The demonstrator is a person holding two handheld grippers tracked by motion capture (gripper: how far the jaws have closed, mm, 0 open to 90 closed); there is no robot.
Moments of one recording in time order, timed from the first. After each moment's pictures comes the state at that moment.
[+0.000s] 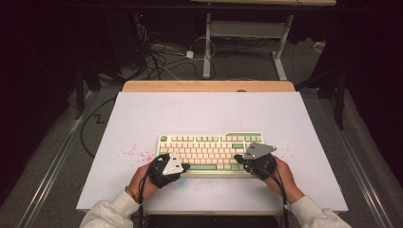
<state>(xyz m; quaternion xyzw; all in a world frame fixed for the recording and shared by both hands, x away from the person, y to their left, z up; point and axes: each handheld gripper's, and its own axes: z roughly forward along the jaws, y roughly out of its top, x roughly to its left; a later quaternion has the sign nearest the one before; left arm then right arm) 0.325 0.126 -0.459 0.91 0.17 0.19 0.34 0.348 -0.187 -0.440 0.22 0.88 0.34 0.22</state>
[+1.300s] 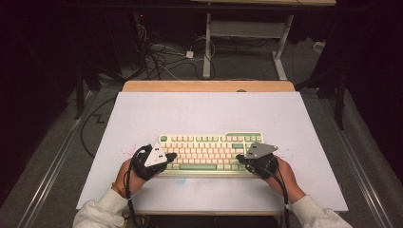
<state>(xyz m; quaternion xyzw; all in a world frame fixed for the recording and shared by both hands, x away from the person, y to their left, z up) 0.333 0.167 -0.439 0.88 0.22 0.22 0.37 0.351 -0.193 -0.444 0.23 0.89 0.34 0.22</state>
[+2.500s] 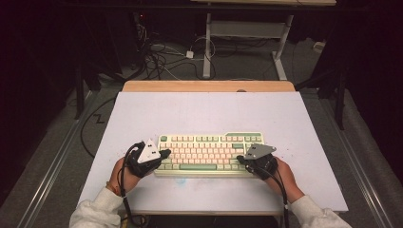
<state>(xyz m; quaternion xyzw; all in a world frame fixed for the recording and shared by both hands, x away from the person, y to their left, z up) 0.337 0.181 -0.435 0.87 0.24 0.22 0.37 0.353 -0.194 -0.453 0.24 0.89 0.33 0.22</state>
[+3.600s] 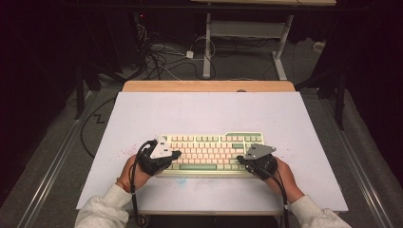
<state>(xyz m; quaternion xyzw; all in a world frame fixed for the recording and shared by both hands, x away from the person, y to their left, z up) 0.349 0.150 -0.439 0.89 0.22 0.18 0.36 0.353 -0.193 -0.453 0.24 0.89 0.32 0.23</state>
